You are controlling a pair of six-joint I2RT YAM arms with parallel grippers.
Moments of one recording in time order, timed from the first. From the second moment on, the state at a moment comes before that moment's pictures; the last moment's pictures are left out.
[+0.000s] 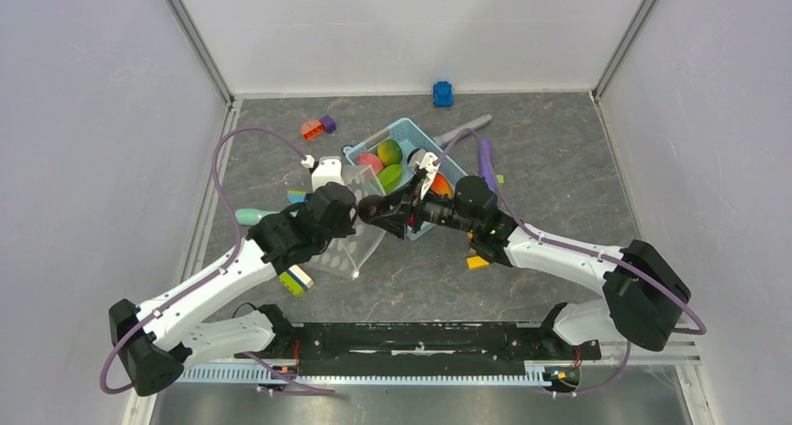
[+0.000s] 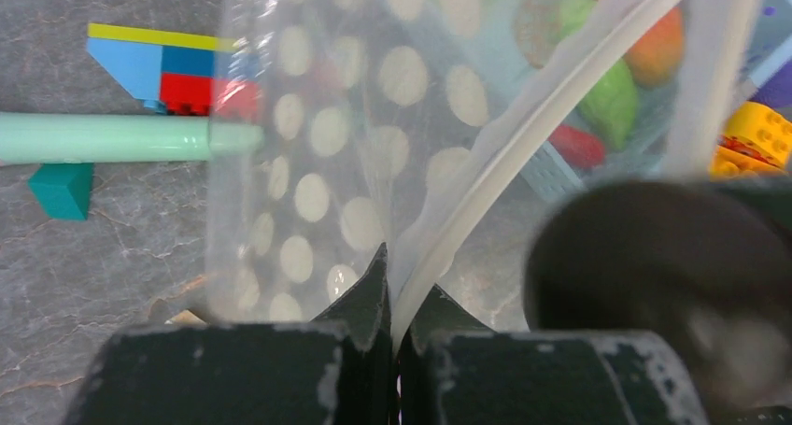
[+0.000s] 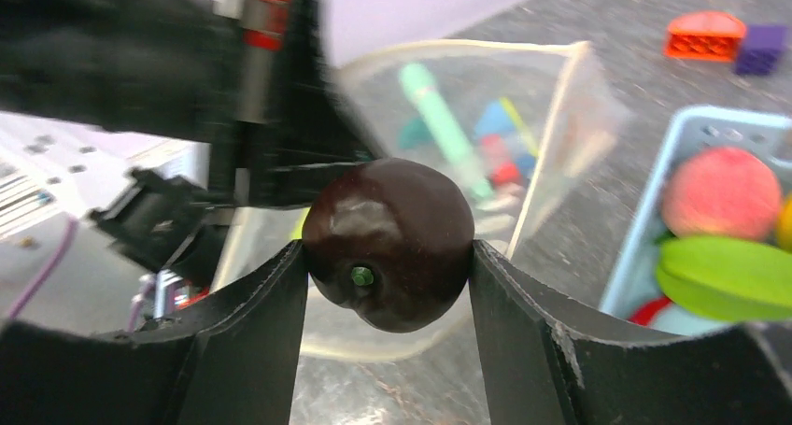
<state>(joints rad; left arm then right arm) -0.84 1.02 0.94 -0.70 -0.55 -0.64 0.85 1.36 0.75 0.61 -0.44 0.27</state>
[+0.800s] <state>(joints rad) -0.84 0.91 0.94 -0.69 -0.37 -0.67 0.94 1.40 0.88 0.29 -0.08 0.13</state>
